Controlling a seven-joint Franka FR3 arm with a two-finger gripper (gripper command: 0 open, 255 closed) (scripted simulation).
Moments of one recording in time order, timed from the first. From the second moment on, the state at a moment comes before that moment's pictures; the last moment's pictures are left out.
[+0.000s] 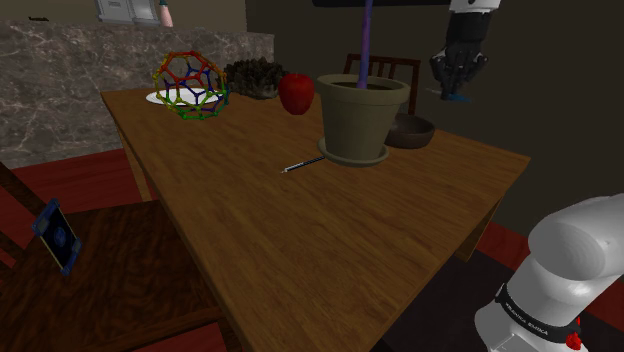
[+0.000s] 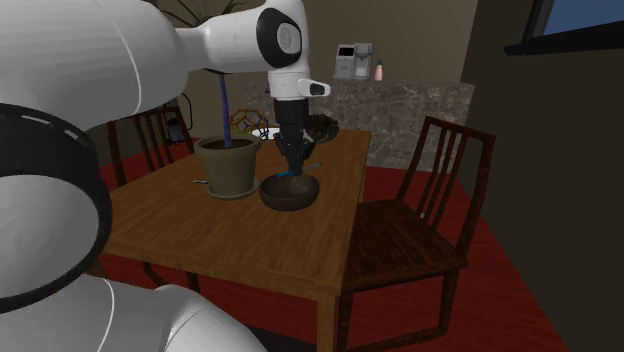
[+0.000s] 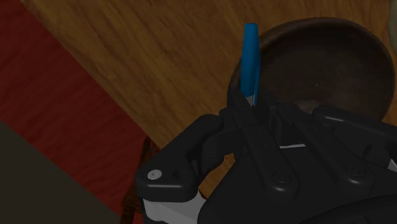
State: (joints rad) arm -0.28 -0.61 0.11 -2.05 0.01 1.42 0.35
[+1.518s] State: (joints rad) arm -0.27 -0.46 0.17 -2.12 0.03 1.64 0.43
